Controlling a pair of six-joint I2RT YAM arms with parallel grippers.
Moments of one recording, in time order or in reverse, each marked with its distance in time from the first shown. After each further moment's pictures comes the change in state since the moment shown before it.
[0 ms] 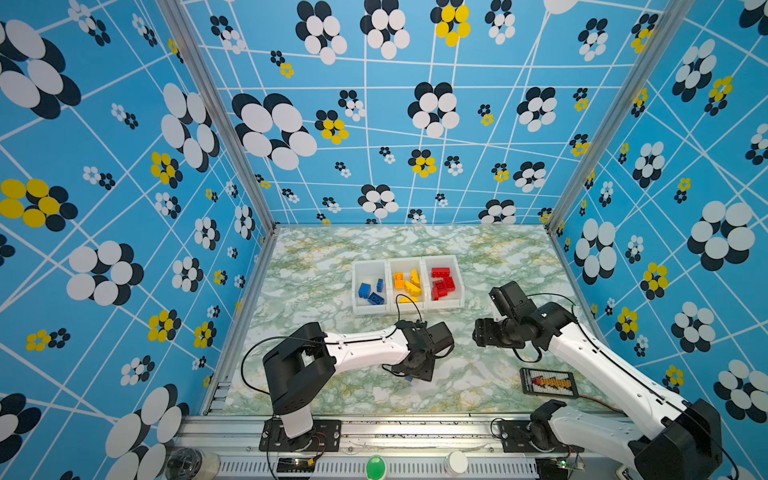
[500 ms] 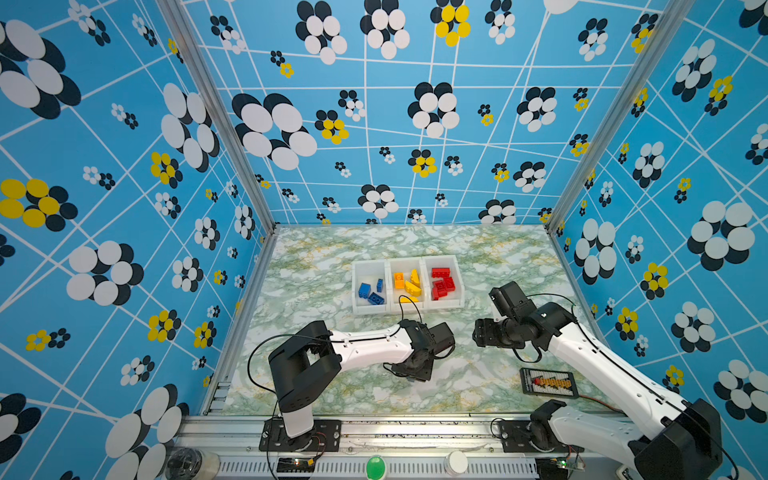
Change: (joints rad) left arm 0.000 0.026 0.026 -0.051 0.013 -0.003; right arm -0.001 0.000 -0.007 0.003 0.000 0.000
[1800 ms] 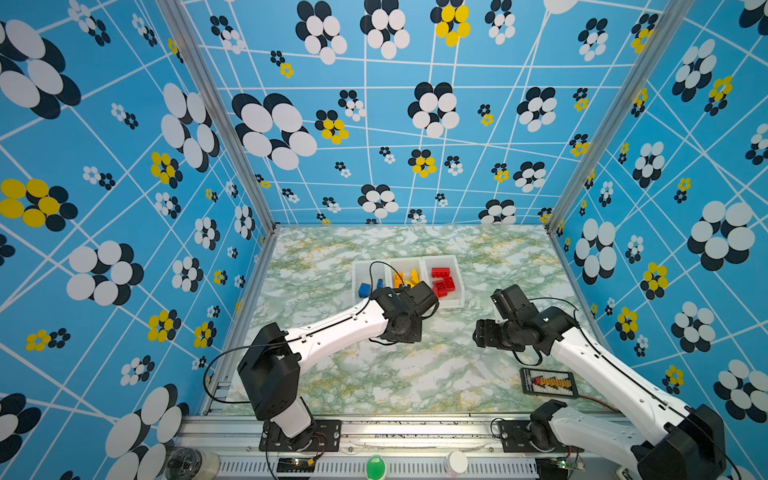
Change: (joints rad) left arm 0.220 -0.161 0.159 -0.123 -0.080 0.066; right arm -0.002 -0.031 -0.036 0.037 0.000 0.055
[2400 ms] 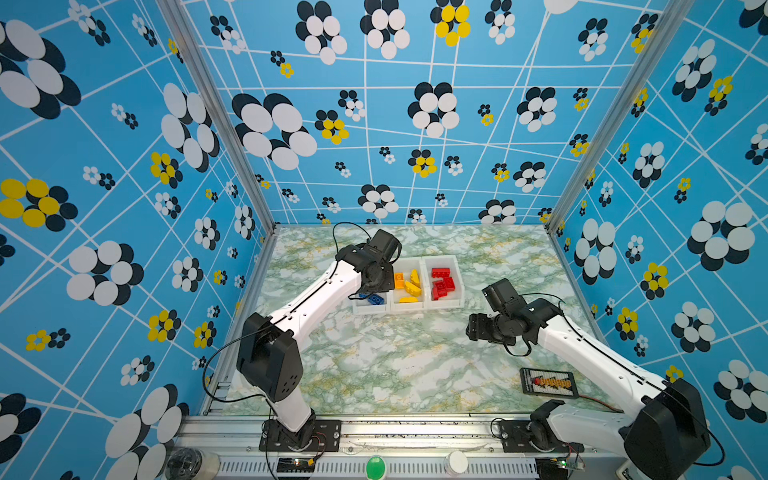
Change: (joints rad) left arm 0.351 0.094 0.224 0.000 -0.019 0.203; right arm -0.010 0.135 0.037 0.074 -0.026 0.012
